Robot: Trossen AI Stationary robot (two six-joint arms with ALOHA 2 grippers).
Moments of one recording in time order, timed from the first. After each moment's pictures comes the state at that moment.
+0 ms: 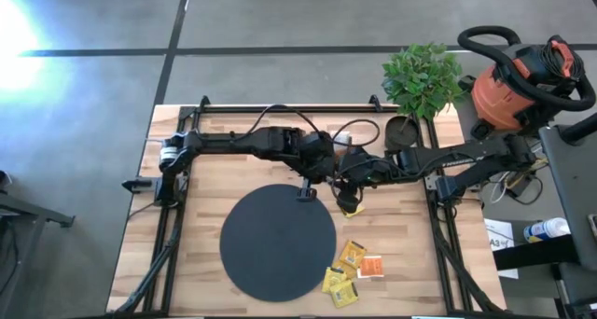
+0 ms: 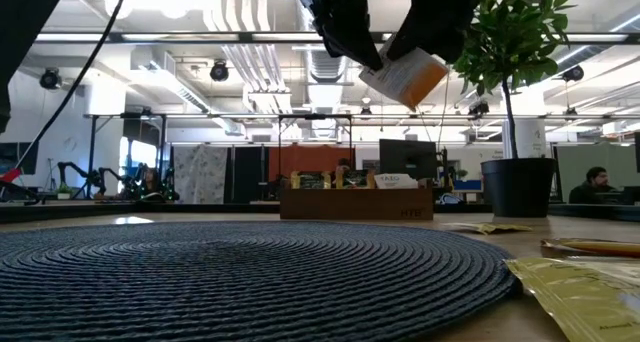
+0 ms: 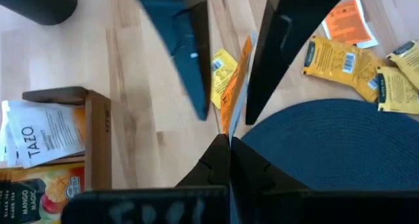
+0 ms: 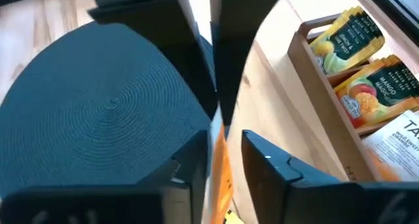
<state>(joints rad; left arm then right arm) 0.06 1.94 1.92 -0.89 0.12 0.23 0.09 1.36 1.09 -0.52 0.21 0.39</state>
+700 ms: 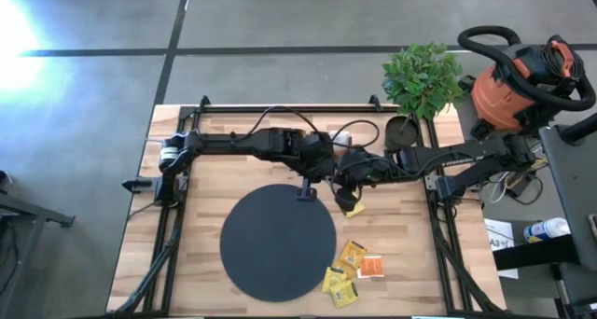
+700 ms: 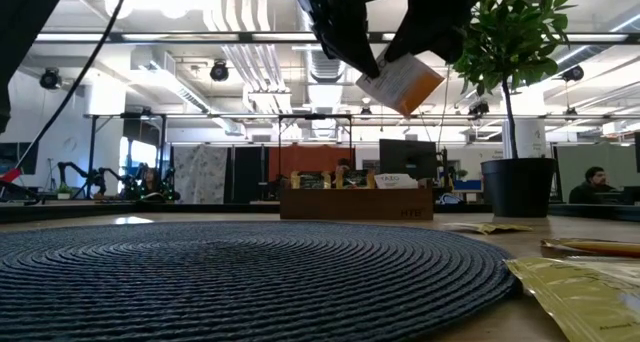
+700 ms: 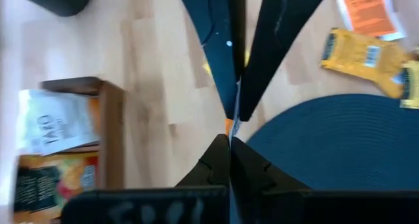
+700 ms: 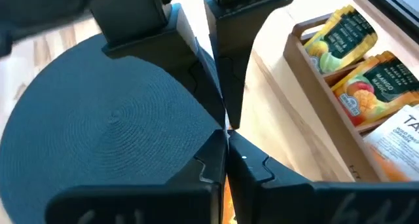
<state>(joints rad) 0.06 1.94 1.90 -0.89 0.05 0.22 0.09 1.36 1.09 -0.50 0.21 0.45</state>
